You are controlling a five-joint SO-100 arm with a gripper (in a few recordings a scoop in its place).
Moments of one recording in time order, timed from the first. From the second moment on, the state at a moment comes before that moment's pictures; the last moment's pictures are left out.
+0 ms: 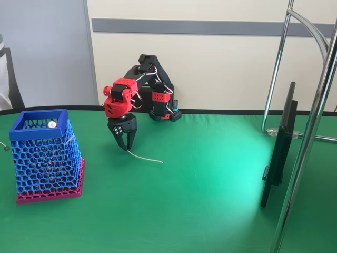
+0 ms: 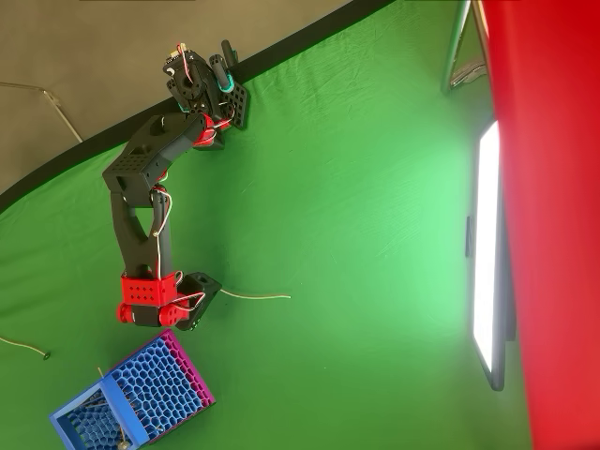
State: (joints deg) arm 23.6 49.9 58.2 83.8 33.5
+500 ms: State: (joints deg) arm 23.2 56.2 58.1 84.1 32.7
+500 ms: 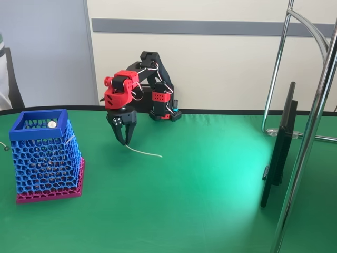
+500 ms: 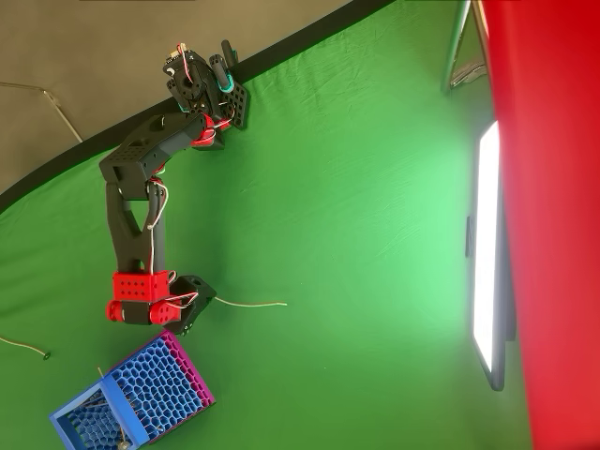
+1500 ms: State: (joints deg) arm 26.8 72.0 45.9 62.7 23.5
